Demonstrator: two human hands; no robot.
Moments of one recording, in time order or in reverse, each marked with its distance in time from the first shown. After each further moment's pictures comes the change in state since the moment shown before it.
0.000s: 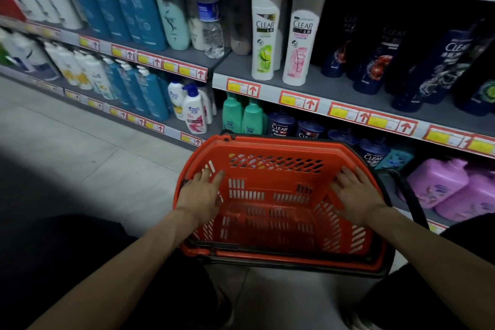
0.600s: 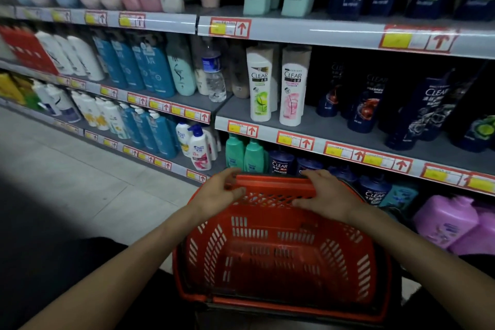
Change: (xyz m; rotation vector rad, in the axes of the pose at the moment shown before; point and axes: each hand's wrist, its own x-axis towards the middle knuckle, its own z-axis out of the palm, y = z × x) left_hand 0.041 0.020 -0.098 -0.983 0.056 -0.005; right_hand 0.018 -0.010 -0.128 0.776 0.111 -0.033
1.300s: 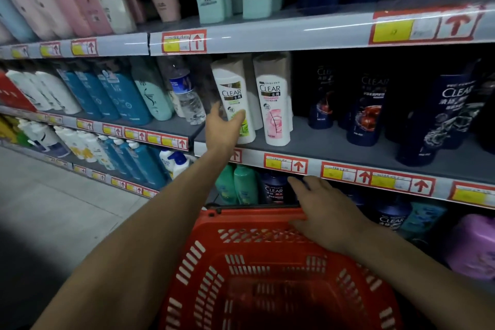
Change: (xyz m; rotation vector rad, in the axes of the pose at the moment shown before) left_hand 0.206 0.111 -0.009 -0.352 0.573 0.097; right_hand 0.037 0.006 -0.028 -0.178 0.062 -0.130
